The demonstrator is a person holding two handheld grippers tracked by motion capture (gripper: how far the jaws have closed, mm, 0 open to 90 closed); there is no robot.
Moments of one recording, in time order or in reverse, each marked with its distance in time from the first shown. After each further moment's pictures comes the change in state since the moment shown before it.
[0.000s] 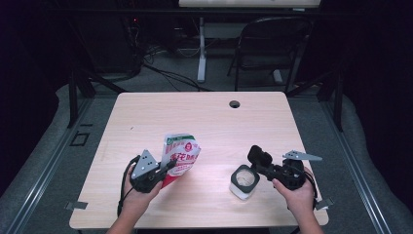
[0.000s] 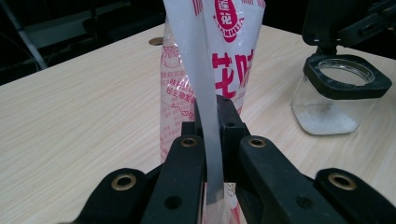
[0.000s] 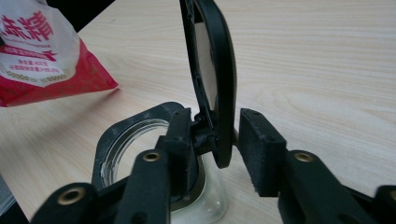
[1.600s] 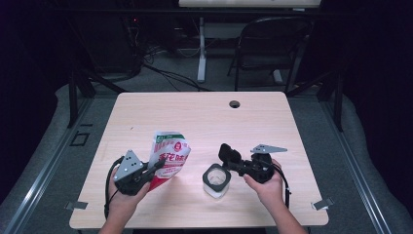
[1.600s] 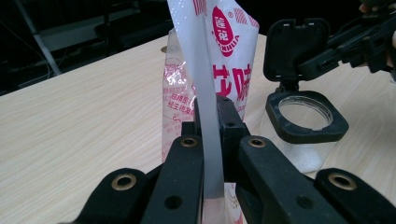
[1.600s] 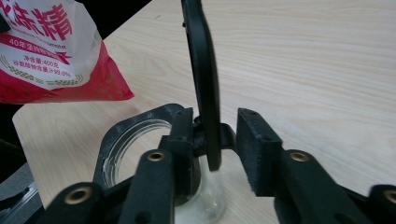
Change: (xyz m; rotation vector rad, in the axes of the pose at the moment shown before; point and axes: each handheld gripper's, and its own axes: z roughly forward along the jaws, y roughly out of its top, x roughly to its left) left arm 0.008 0.007 -0.033 -0.020 0.020 -0.015; right arm 0.049 0.018 0.059 0.028 0.127 -0.069
